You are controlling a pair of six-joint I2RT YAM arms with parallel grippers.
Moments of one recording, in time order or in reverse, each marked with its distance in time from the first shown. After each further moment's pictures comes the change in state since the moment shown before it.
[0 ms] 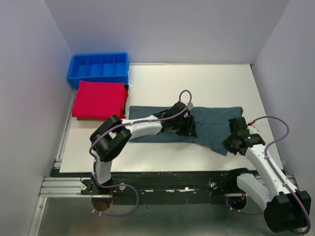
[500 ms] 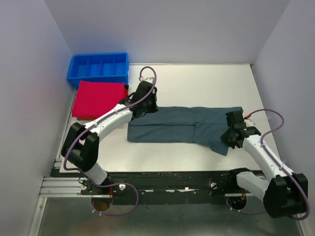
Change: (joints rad) left arm 0.269 -0.350 -0.043 -0.224 -0.315 0.249; right arm 0.000 0.096 0.058 0.102 0.004 -0.062
